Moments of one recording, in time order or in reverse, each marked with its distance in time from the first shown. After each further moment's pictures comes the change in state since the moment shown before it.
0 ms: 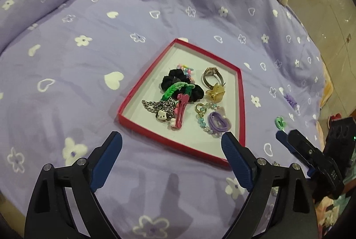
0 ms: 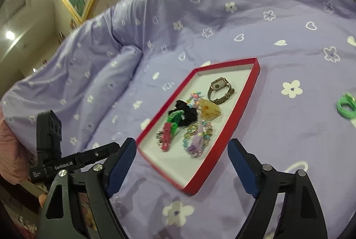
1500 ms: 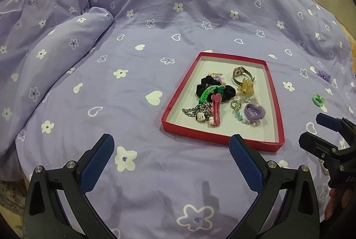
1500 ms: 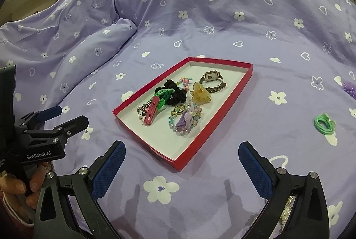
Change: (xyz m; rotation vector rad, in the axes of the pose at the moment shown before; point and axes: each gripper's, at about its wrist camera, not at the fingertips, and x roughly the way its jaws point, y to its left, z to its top) left arm -0.022 -0.021 -0.033 0.236 -0.161 0.329; right arm 0.008 0.043 -0.034 -0.283 0.059 -0.245
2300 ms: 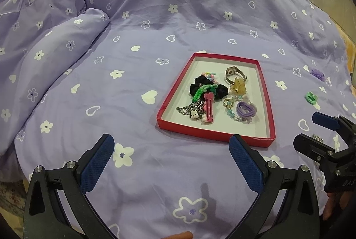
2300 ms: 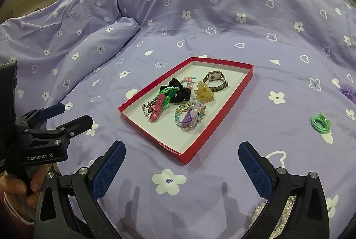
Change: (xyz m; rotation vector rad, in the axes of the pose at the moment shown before) left arm -0.012 -0.002 -0.001 0.008 0.002 -0.033; right arm -0.012 0.014 -0.001 -0.014 0.008 -0.007
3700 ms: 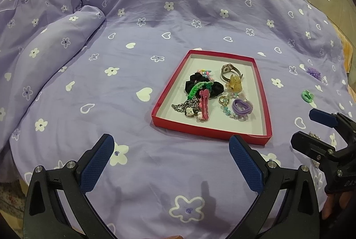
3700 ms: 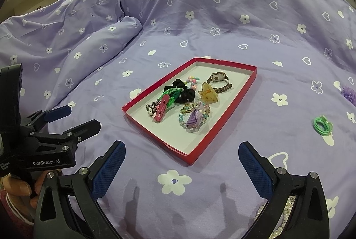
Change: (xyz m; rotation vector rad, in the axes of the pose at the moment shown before) left arm 0.004 -0.003 -0.002 -0.002 0.011 -0.026; right arm 0.000 0.010 0.003 -0.011 0.001 0.003
